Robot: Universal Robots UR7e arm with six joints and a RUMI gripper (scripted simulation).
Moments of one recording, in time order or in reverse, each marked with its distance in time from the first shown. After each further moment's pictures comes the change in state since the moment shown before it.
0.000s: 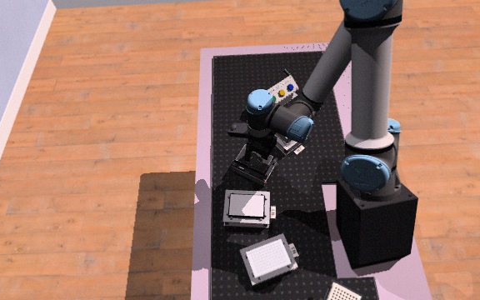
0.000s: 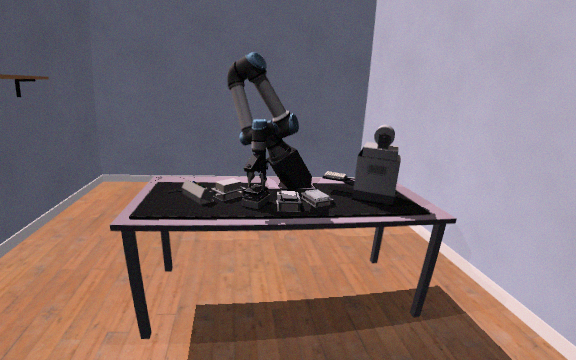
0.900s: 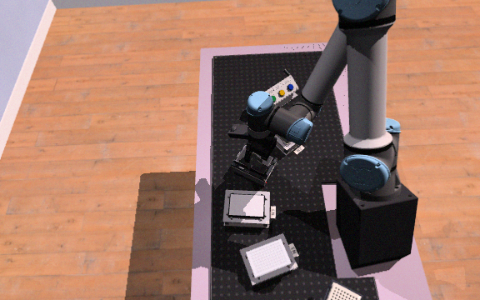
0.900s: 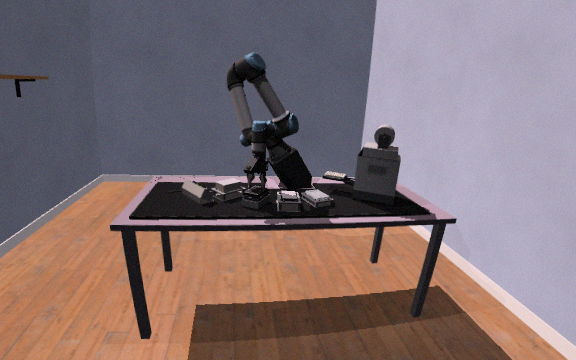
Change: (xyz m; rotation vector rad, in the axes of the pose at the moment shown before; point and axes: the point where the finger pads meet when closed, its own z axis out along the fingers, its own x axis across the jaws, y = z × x) arm 0.000 0.000 0.008 0.000 0.000 0.000
